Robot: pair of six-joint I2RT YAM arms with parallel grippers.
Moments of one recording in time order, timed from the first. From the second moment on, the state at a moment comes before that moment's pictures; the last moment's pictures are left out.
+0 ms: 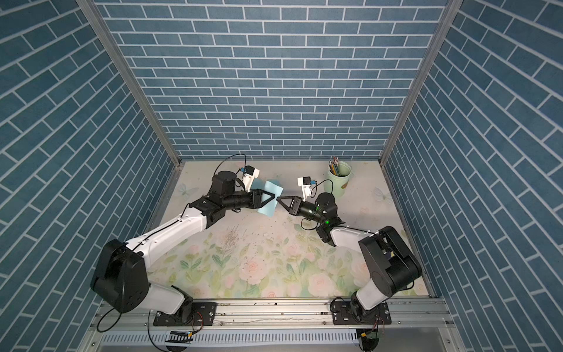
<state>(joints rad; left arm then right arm) -0.49 1.46 1.06 -0.05 0.55 -0.52 0.55 1.56 0.69 0.87 -0.69 0.95</state>
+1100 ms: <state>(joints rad) -0.29 1.33 0.93 0.20 0.88 -0.60 0.49 1.48 1.00 0.41 -1.05 0.62</state>
